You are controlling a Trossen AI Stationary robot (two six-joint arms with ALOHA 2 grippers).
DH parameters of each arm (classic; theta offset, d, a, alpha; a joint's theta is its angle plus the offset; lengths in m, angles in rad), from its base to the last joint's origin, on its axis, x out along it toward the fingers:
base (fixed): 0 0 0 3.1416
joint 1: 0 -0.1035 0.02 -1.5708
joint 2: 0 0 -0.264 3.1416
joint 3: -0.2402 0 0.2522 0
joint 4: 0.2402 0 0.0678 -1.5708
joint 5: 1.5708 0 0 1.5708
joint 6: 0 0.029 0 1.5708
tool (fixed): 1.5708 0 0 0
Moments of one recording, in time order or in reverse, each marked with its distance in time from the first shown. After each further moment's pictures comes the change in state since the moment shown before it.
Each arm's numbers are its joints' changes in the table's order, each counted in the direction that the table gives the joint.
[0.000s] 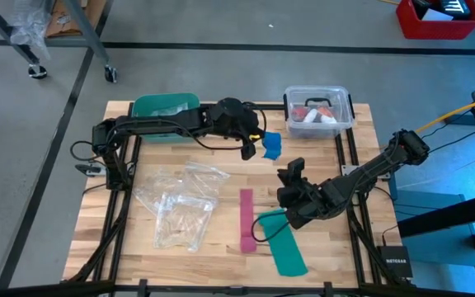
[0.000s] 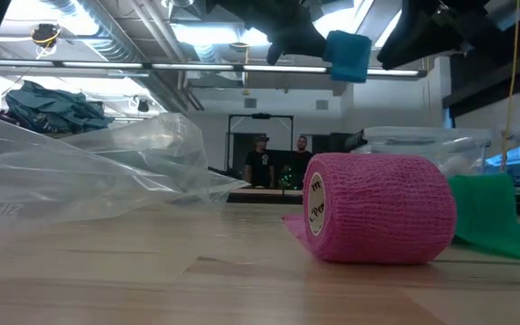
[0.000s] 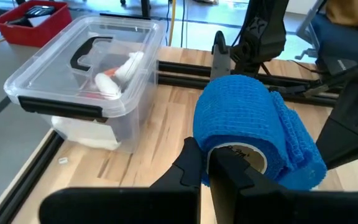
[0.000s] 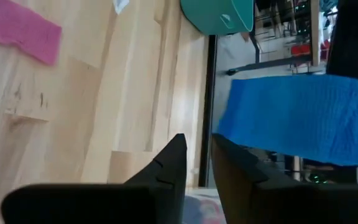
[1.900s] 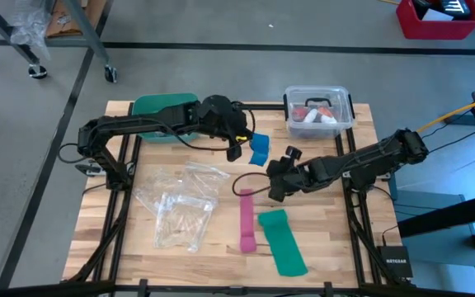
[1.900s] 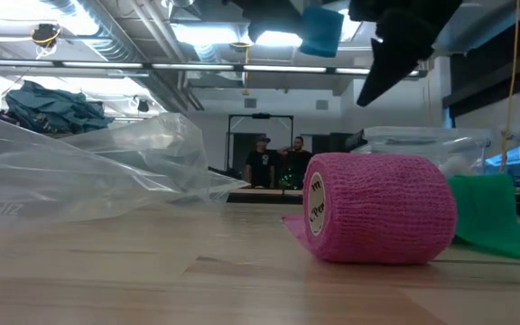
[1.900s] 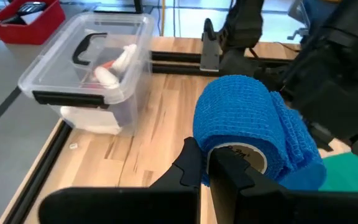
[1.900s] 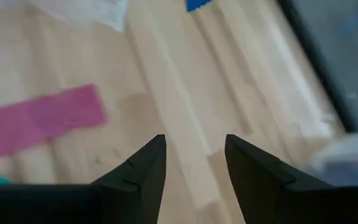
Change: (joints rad) left arm 0.021 0.127 -0.001 0.191 -0.002 0.060; right arm 0.277 0.000 0.001 -0.151 -0.450 0.475
